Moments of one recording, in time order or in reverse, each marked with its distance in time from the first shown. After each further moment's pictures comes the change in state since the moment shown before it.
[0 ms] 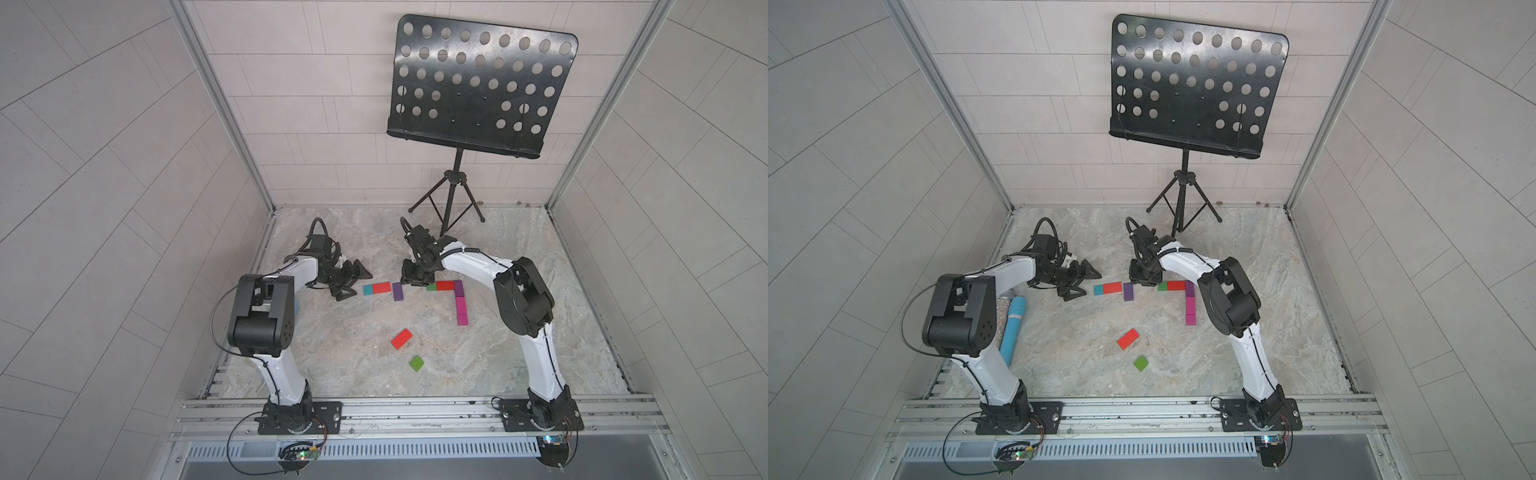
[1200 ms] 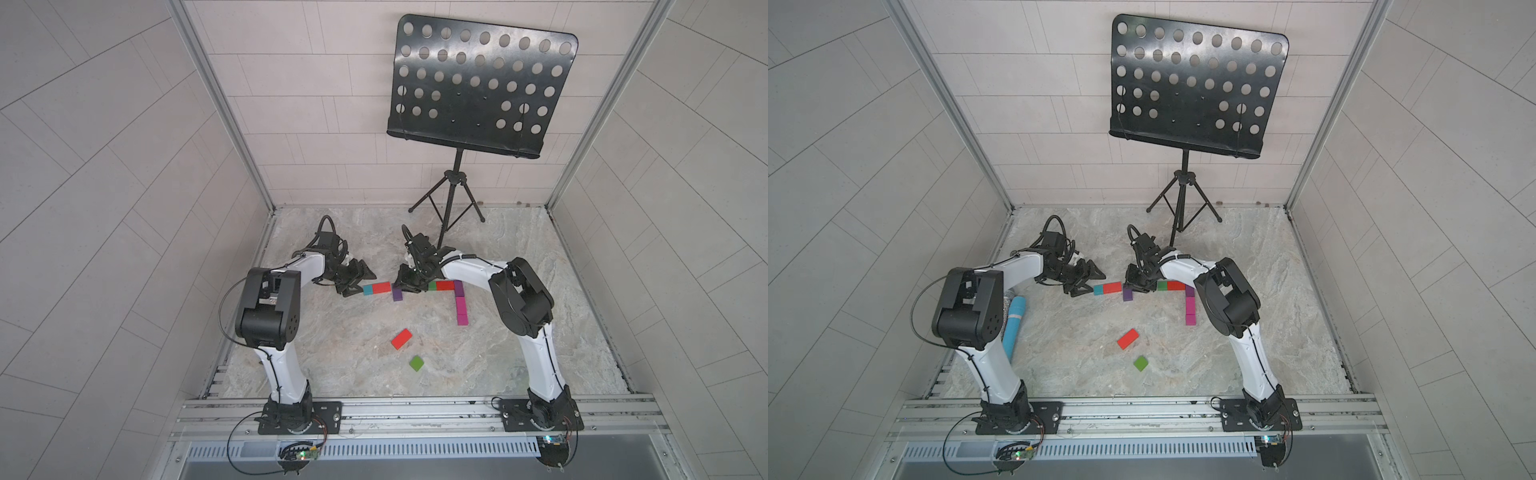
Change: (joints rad) left arm -0.045 0.053 0.062 -0.011 -0.008 0.005; right arm 0.008 0.000 -0.125 0.229 -0.113 0.117
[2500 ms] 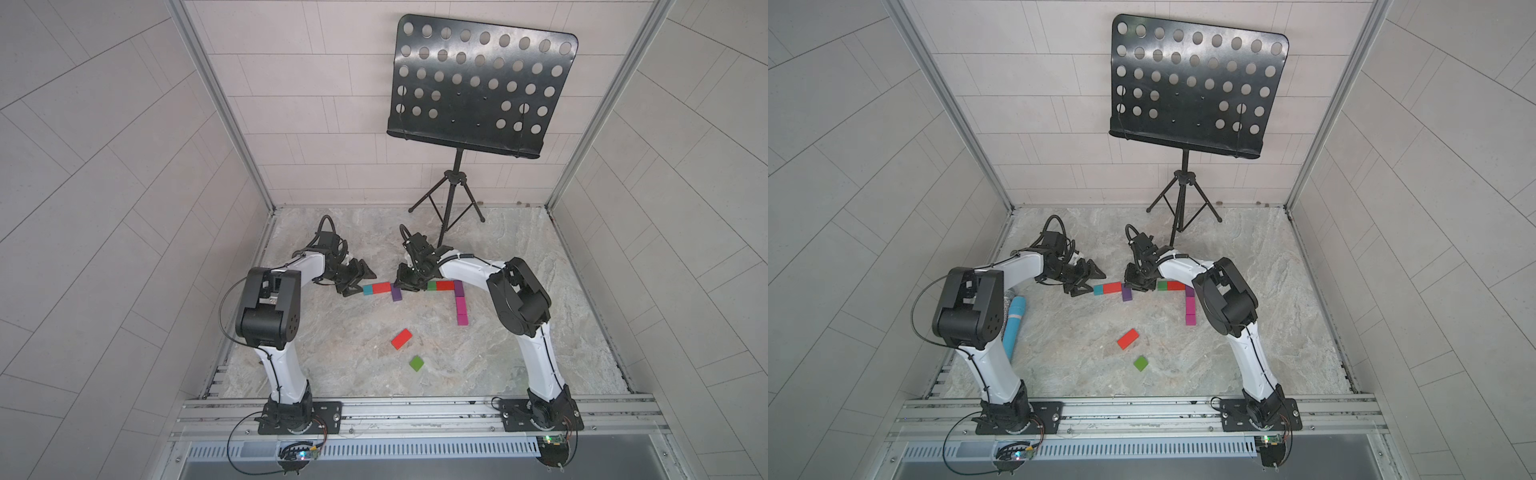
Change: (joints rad) left arm 0.000 0.003 0.003 0.004 -0.002 -0.008; right arm 0.008 0.019 0.034 -0.024 0.044 0.009
